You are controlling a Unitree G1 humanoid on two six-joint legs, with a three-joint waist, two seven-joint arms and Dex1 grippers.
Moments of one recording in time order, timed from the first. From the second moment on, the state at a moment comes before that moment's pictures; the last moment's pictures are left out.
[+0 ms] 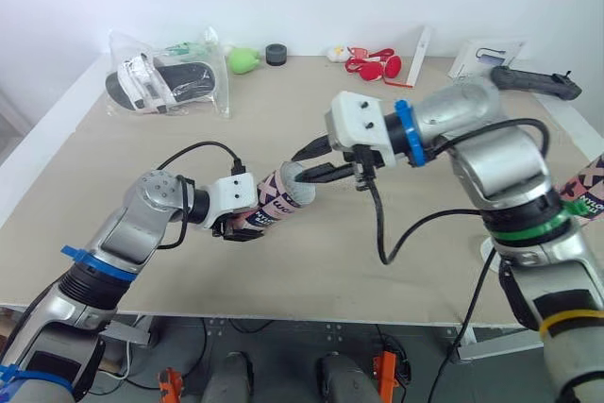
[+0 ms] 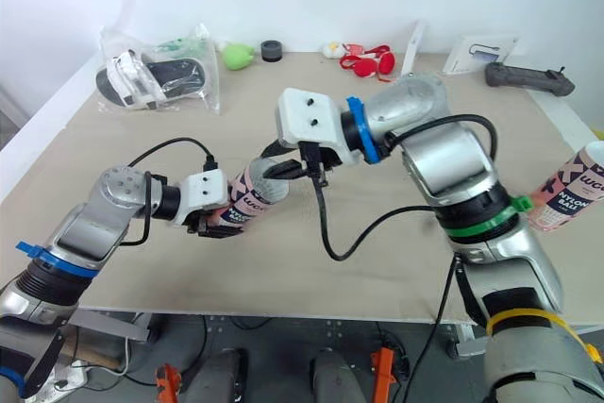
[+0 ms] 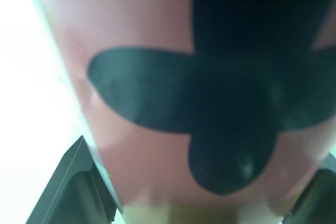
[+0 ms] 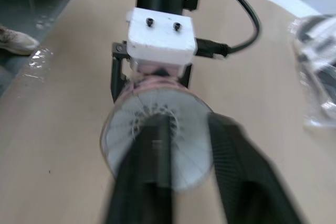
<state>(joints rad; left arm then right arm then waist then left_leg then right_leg) -0.62 0.67 -0.32 -0.07 0.02 0.47 -1.17 -1.08 -0.61 0.41 -0.02 0.17 0.40 1.31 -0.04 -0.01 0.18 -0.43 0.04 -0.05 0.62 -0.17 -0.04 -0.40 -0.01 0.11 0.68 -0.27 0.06</state>
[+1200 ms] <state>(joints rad) -0.58 0.66 -0.31 -0.11 0.03 0.49 -1.14 -1.04 -0.57 0.39 -0.06 0.13 0.45 1.44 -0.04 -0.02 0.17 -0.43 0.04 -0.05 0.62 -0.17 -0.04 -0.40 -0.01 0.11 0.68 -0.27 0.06</state>
